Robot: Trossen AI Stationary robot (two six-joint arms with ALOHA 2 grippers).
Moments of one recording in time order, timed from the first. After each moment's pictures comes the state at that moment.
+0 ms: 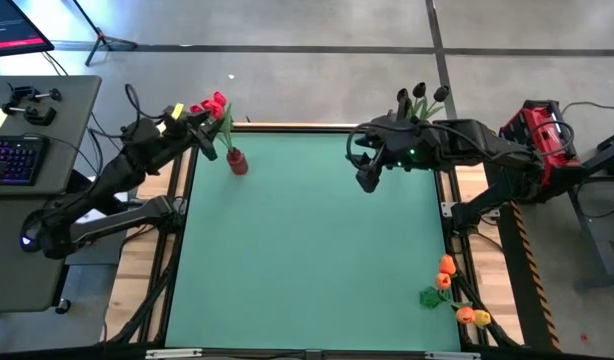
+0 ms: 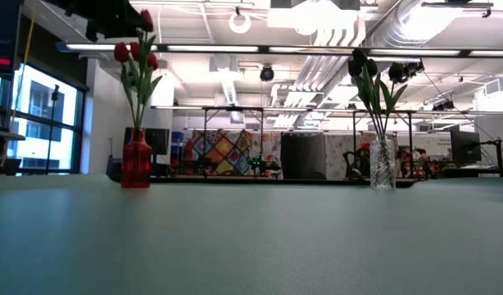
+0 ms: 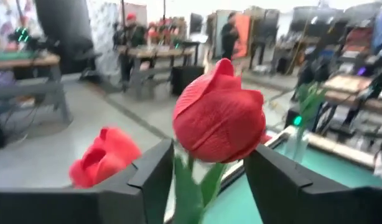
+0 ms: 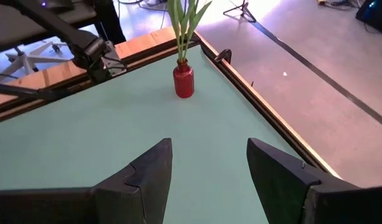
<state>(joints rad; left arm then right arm) 0.66 0.59 0.71 -0.15 -0.14 -0.03 0.04 1.49 1.96 -1.14 0.43 0.36</state>
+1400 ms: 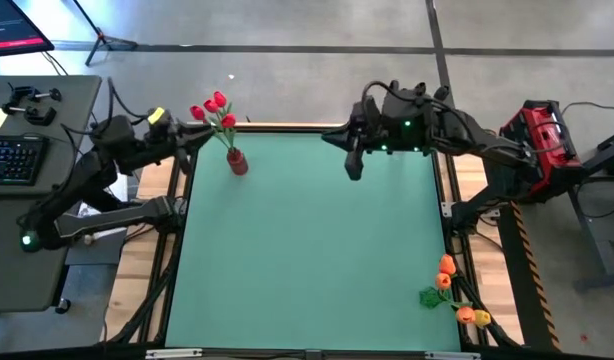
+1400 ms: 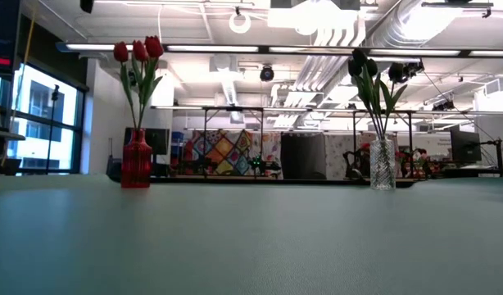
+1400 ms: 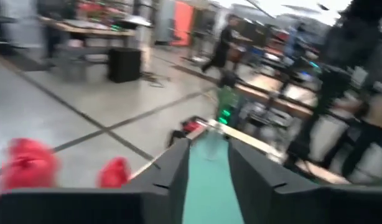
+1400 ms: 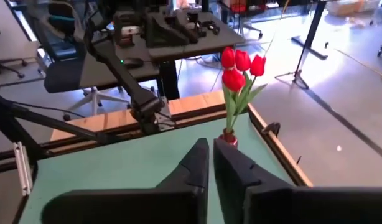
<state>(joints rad) 0.52 0.57 0.97 -0.47 -0.02 -0.20 -0.08 1.54 1.96 -0.77 0.13 0.11</state>
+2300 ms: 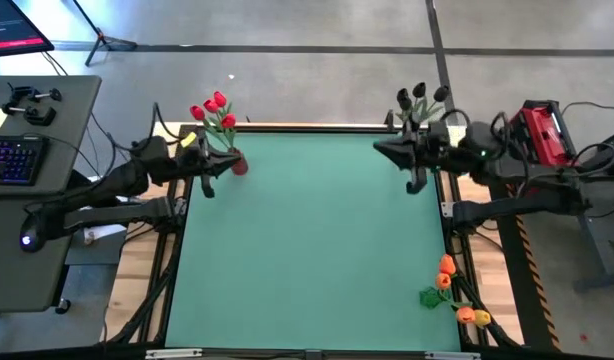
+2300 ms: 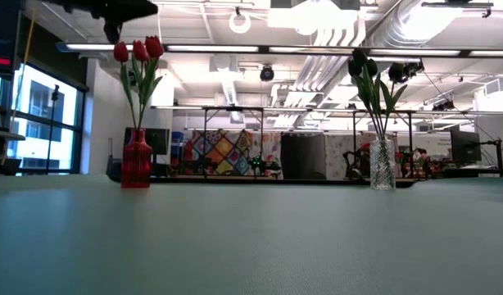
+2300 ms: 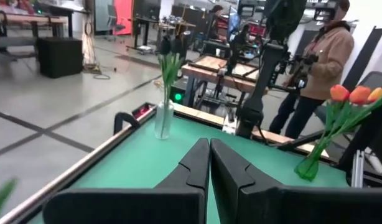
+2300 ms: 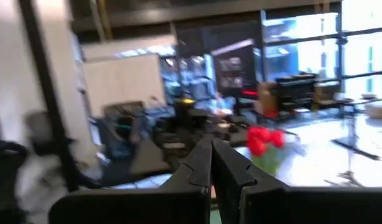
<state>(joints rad) 0.36 0.56 0.66 -0.16 0.08 -0.17 -0.13 0.92 1.07 0.04 -0.03 0.12</state>
